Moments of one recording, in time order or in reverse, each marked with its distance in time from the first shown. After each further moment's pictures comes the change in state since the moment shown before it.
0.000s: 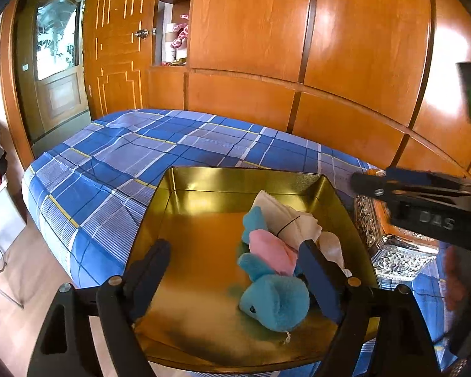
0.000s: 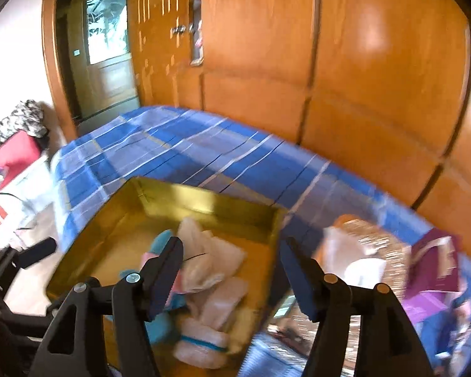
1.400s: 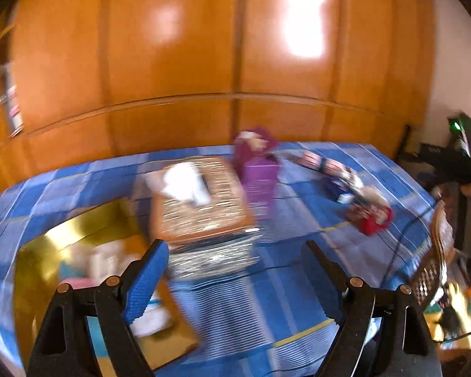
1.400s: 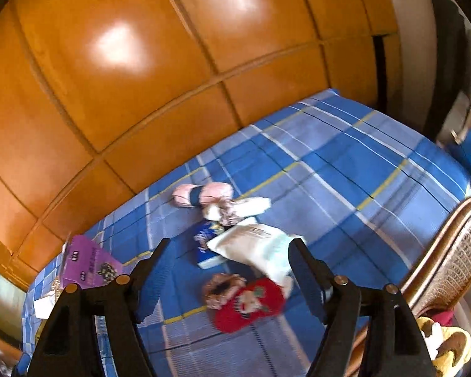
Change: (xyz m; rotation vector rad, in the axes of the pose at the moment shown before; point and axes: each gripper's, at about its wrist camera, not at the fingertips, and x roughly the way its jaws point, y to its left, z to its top) left arm -0.049 -0.196 -0.013 0.475 0.008 -0.514; right arm -0.237 -0.359 -0.243 1.050 -0.102 -0.507
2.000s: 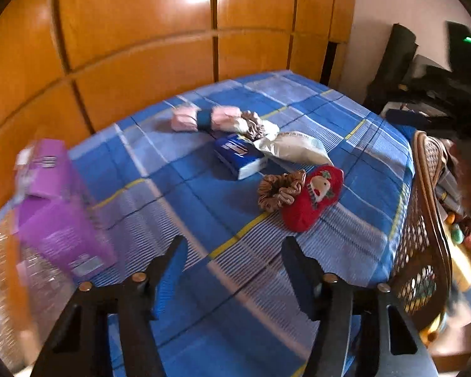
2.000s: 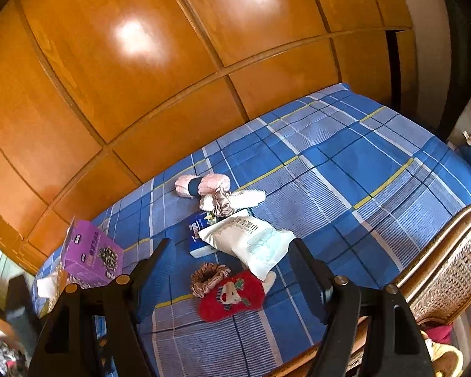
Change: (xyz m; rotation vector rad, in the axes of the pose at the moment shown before) left arm 0.171 -0.158 0.042 0.291 0.261 -0.302; right arm 0.001 -0.028 -0.001 -0.059 0.038 0.087
